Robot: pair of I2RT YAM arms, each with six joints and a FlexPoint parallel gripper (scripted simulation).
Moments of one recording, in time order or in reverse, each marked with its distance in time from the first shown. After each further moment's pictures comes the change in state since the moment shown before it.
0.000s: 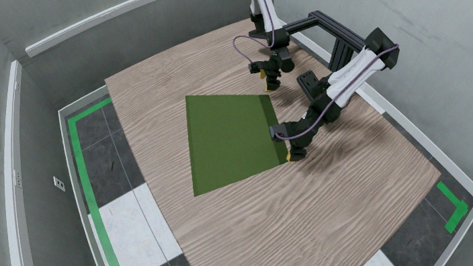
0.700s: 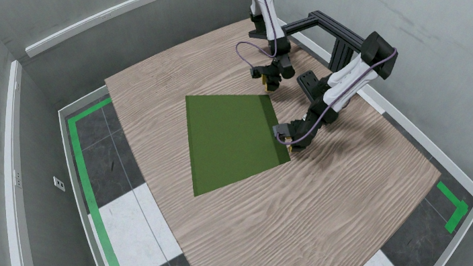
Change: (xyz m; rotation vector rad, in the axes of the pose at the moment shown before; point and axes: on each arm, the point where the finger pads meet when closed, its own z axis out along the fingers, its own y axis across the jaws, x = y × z) left arm 0.045 -0.038 0.028 0.089 0.090 -0.021; right arm 0.024 -0.019 0.032 0.052 0.010 -0.029
